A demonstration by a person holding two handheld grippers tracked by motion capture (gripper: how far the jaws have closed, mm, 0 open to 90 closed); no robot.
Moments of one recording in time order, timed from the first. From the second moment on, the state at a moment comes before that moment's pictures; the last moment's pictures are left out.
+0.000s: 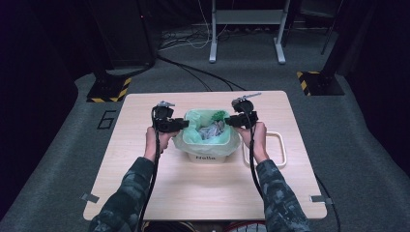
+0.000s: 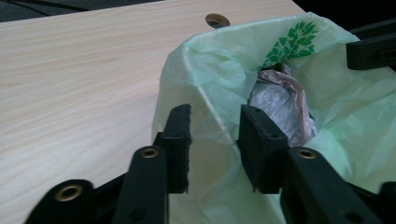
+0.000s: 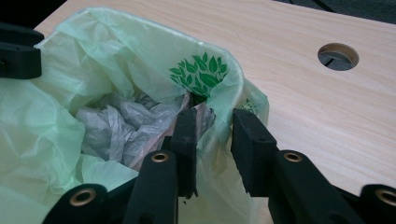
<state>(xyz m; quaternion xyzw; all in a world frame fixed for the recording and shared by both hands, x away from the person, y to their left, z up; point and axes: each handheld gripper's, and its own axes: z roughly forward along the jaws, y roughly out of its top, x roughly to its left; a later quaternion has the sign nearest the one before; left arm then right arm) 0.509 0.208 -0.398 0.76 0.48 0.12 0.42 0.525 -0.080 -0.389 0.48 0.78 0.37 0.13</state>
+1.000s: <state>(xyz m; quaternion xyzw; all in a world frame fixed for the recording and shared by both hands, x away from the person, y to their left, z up) 0.500 0.195 -0.387 0.75 0.48 0.19 0.42 0.517 -0.079 -0.374 0.48 0.76 0.41 0.15</state>
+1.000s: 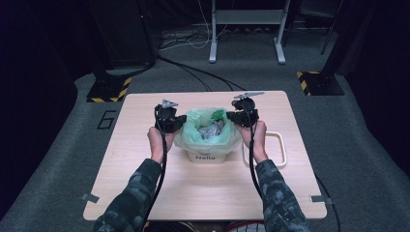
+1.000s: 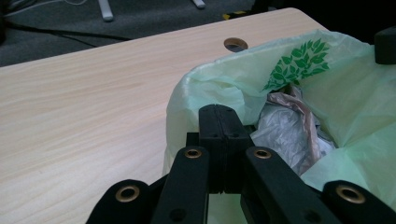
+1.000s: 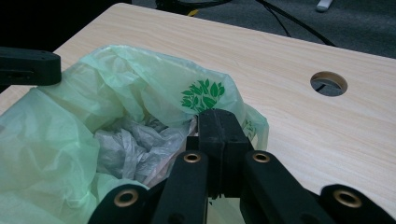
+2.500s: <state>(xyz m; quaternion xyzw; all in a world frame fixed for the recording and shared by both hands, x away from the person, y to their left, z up) 0.509 0.188 -0.352 0.76 0.44 0.15 0.44 0.512 -0.072 -0.349 0.46 0.77 0.41 0.15</state>
